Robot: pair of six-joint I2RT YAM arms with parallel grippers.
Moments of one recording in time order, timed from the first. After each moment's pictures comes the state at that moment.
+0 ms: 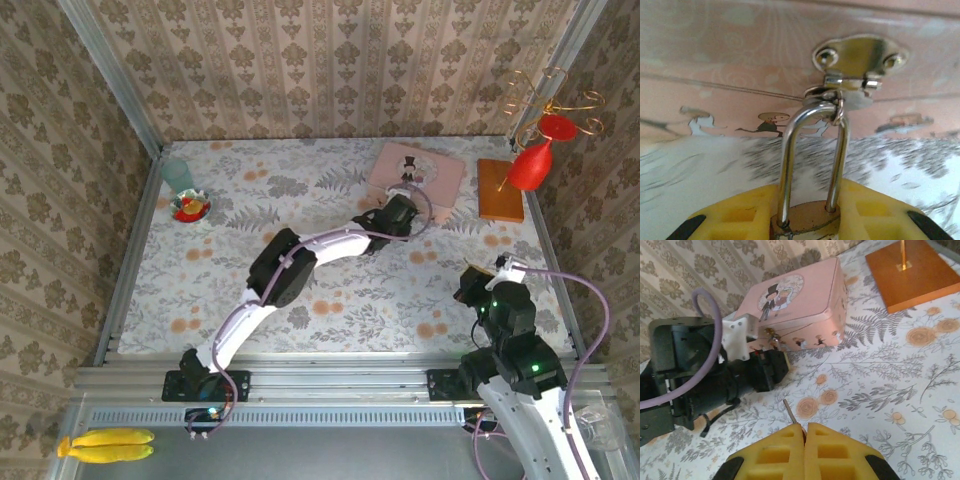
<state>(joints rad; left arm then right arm) -0.96 2.49 1.93 -0.15 -0.27 -0.44 0.24 0.21 0.50 -0.69 0.23 0.56</state>
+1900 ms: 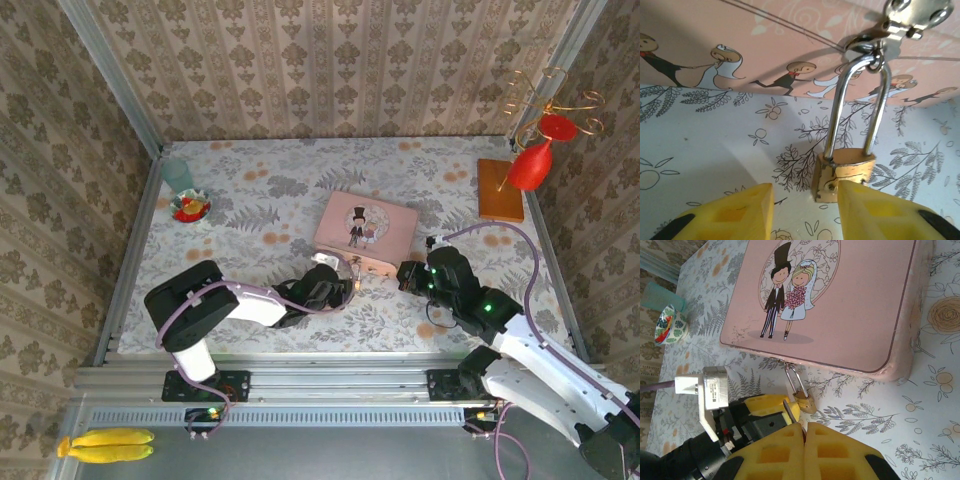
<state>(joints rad) -1.05 1.72 0.61 0.45 -0.13 -0.68 0.60 0.75 0.57 -0.45 0.08 0.85</state>
